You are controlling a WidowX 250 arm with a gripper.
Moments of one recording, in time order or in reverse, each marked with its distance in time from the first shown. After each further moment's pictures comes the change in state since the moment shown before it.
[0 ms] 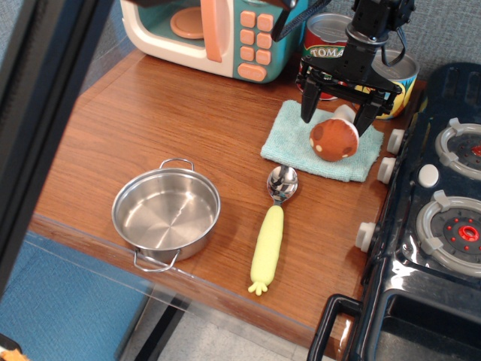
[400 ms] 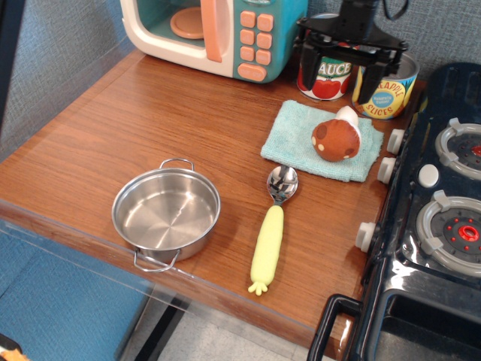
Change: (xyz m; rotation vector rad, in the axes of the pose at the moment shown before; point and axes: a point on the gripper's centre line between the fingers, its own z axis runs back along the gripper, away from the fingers) arm -0.002 0.013 0.036 -0.084 -0.059 0.013
